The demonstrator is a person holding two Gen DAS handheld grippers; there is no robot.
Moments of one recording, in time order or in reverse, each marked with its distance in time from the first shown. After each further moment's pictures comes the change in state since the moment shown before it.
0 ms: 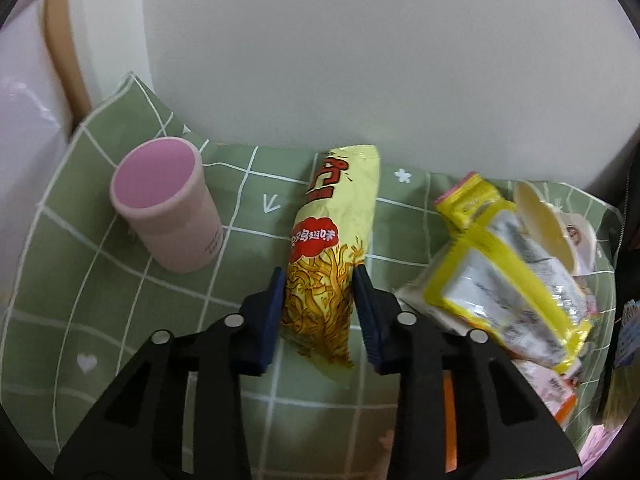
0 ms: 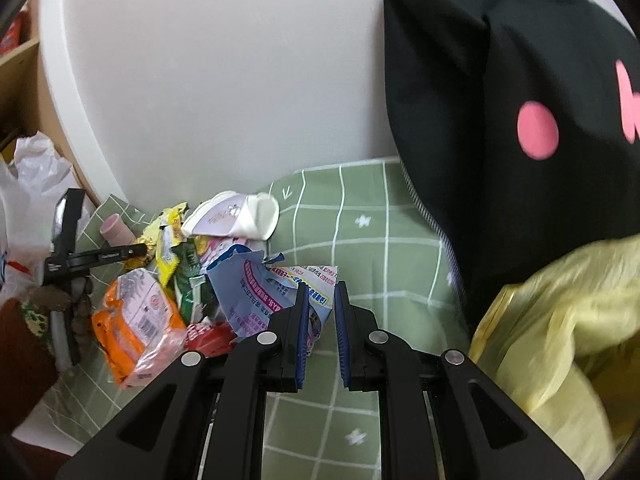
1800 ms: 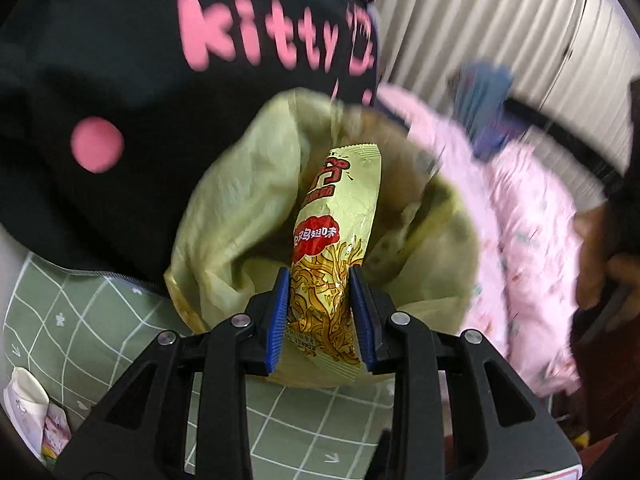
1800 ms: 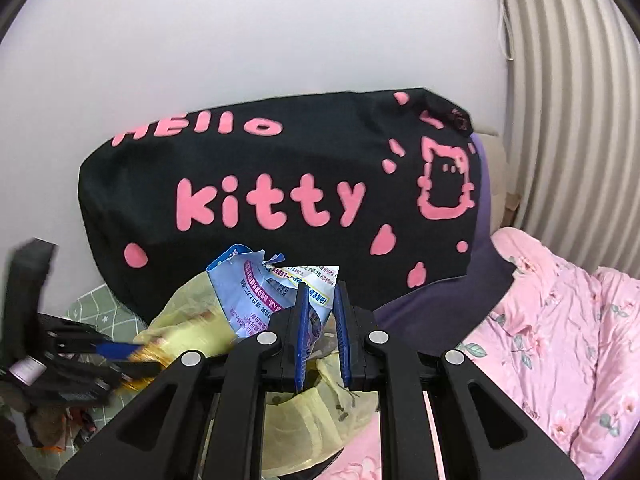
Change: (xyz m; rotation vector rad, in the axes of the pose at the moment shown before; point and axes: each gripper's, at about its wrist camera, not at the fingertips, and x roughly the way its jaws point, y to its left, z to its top) left arm -0.094 -0.440 -0.086 1.046 0.210 -0.783; right arm -0.250 -0.141 -0.050 0.376 -0.284 -0.716
